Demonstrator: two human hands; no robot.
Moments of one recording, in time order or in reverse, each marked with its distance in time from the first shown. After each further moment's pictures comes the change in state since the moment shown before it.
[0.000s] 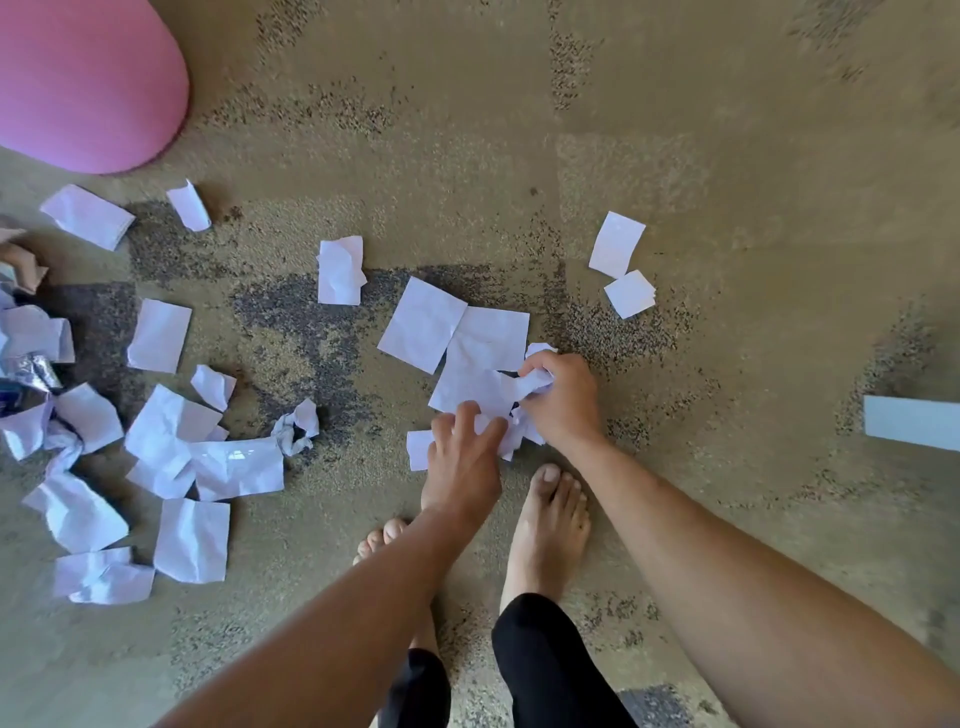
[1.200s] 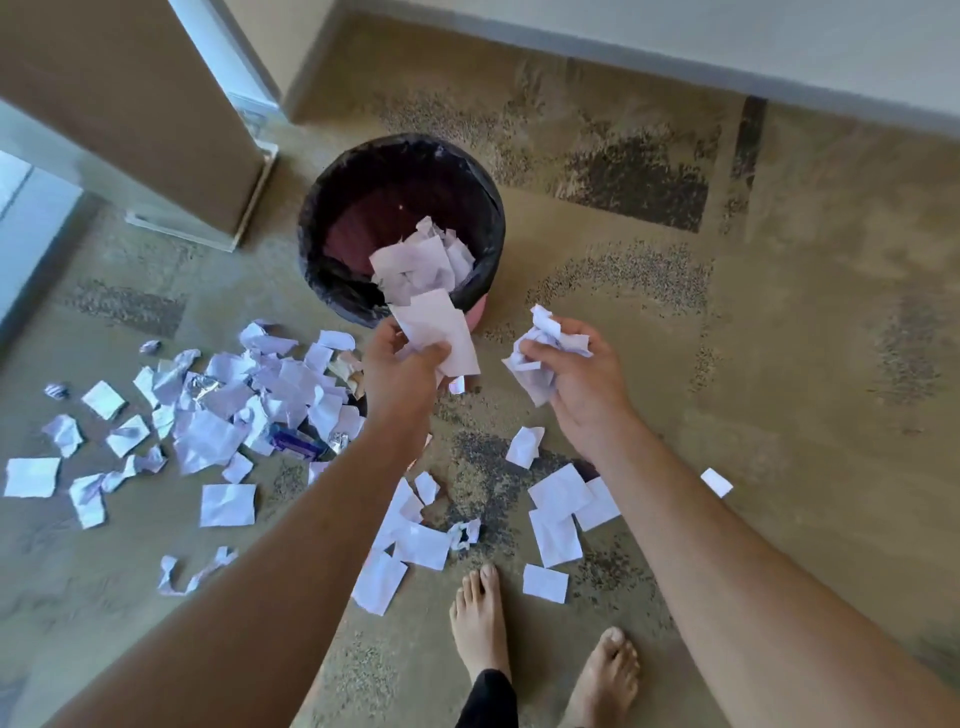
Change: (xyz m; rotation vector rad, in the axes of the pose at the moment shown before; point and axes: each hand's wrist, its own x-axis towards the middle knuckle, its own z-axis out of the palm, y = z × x) left_hand -0.023 -0.069 -0.451 -1.487 0.796 -0.514; right_hand -0.042 -0.424 -0.102 0.957 -0.314 0.068
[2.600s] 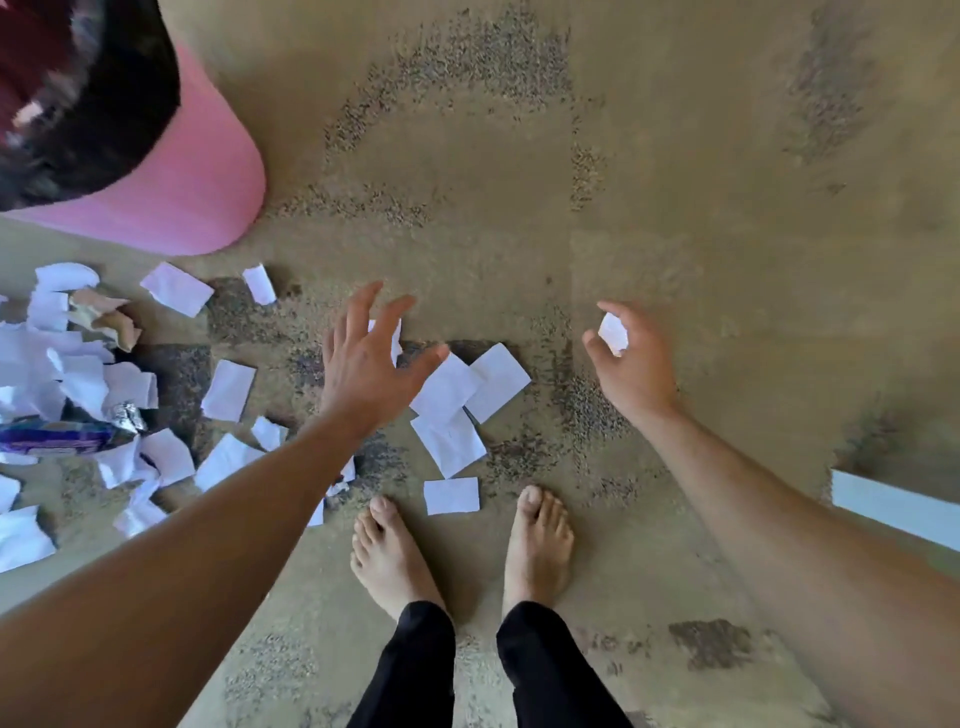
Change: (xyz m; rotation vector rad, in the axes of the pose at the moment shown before) left_hand 0.023 -0.243 0.064 1.248 -0.520 0.556; right_hand 0.069 0.159 -0.315 -0.957 0.368 -0.334
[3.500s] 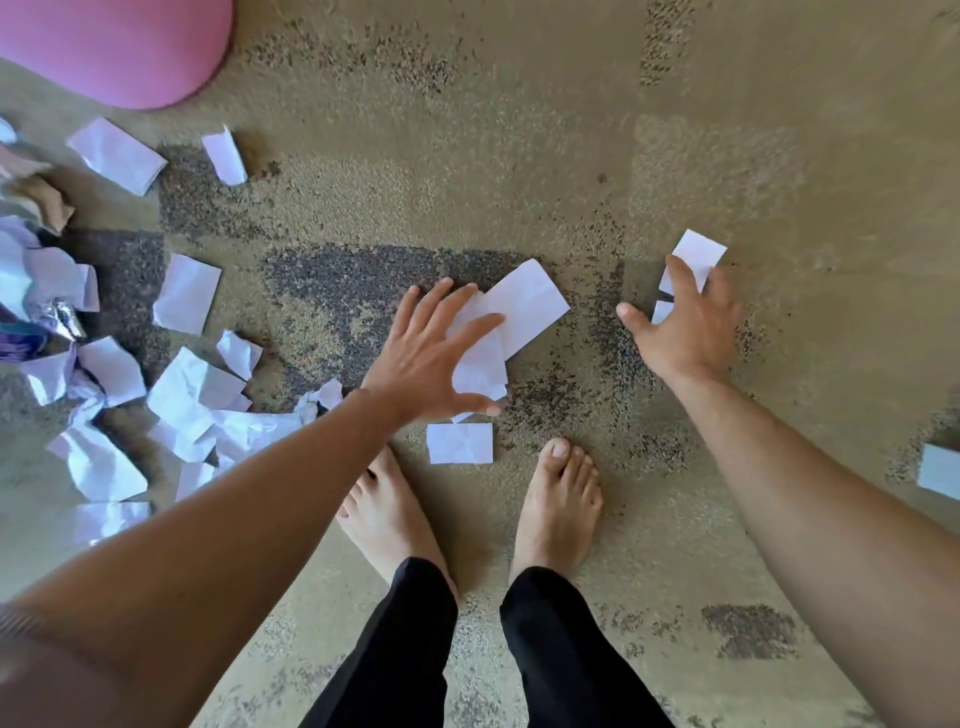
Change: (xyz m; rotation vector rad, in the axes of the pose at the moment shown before) left_hand -0.033 -0.054 0.132 0.358 -0.270 0.380; right_hand -0.003 0.094 0.056 -0.489 -0.013 0.203
